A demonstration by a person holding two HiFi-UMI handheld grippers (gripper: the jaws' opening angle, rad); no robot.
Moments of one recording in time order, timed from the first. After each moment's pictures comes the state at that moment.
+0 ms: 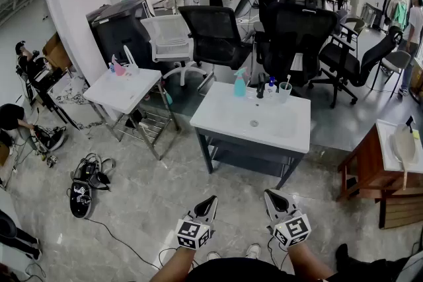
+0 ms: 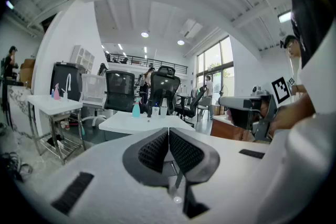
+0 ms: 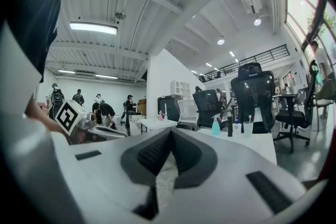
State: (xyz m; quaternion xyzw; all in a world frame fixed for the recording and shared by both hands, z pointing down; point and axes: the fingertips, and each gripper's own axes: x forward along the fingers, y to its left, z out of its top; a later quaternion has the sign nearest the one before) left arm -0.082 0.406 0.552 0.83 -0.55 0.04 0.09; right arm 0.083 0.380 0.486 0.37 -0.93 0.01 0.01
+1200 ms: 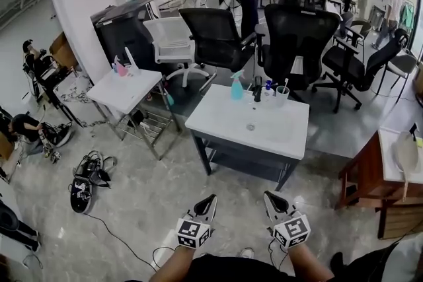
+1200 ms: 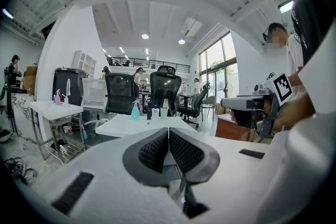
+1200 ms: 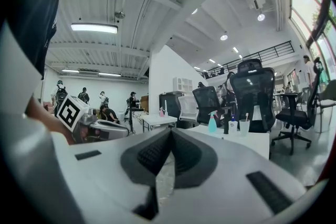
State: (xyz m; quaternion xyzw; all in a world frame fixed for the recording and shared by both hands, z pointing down) left arm -0.025 0.376 0.550 0.82 -0.57 0.06 0.07; right arm 0.143 0.349 0.500 0.35 -0.94 0.02 0.03
